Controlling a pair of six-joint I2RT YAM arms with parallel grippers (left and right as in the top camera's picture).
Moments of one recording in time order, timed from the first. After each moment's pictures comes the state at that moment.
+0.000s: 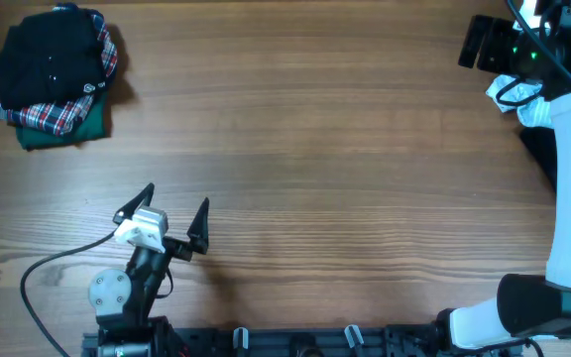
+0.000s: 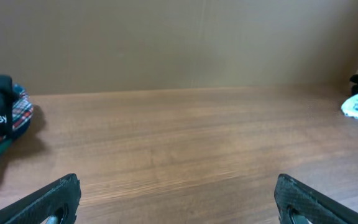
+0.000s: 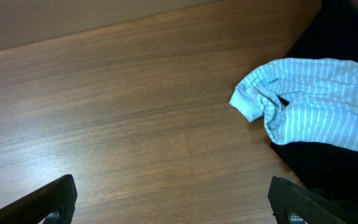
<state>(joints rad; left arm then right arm) 0.10 0.03 0.01 -0.04 0.40 -0.06 -0.05 1.67 1.96 -1.19 0.09 0.14</state>
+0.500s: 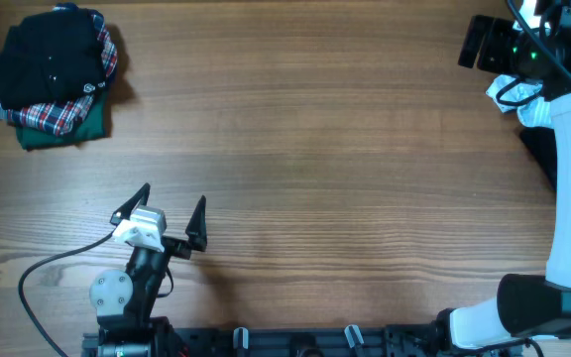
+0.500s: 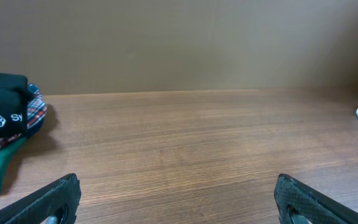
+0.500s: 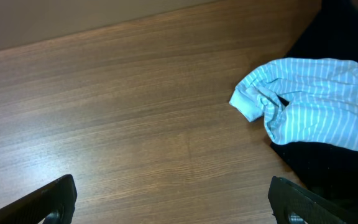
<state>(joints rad) 0.06 0.02 0.01 -0.05 0.31 -0.07 -0.05 1.67 1.96 -1.19 0.09 0.14</state>
